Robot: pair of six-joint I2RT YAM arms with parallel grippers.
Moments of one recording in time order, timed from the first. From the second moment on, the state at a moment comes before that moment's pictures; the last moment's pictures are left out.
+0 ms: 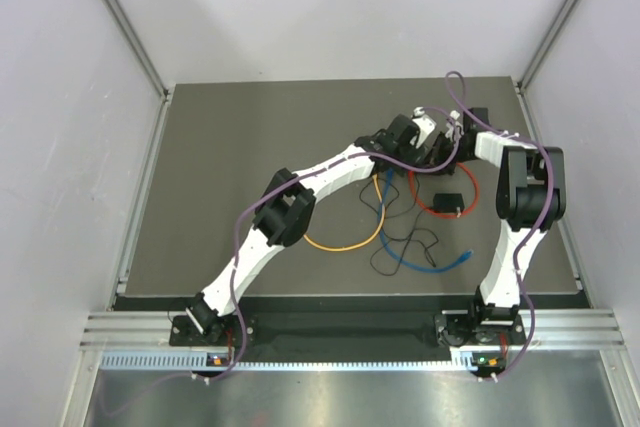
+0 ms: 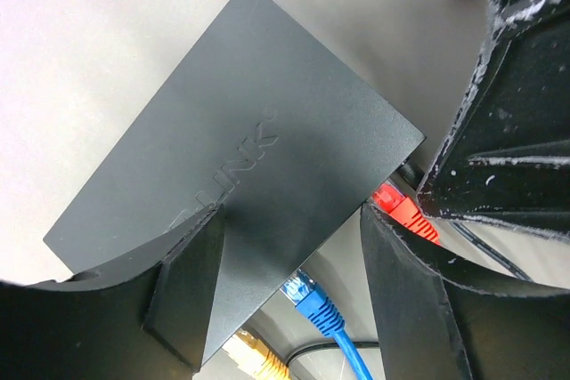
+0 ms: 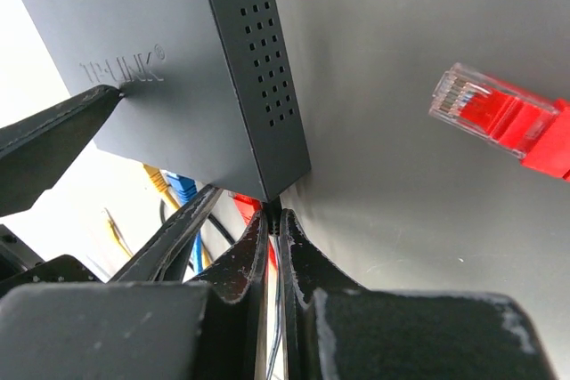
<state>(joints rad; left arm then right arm) -0.84 2.56 2.26 -0.40 -0.15 0.08 -0.03 2.04 1.32 -0.40 -0.61 0.41</state>
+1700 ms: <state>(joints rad) -0.75 2.46 2.23 -0.58 -0.01 -0.27 -0.05 1.51 1.10 -0.60 -0.61 0.44</state>
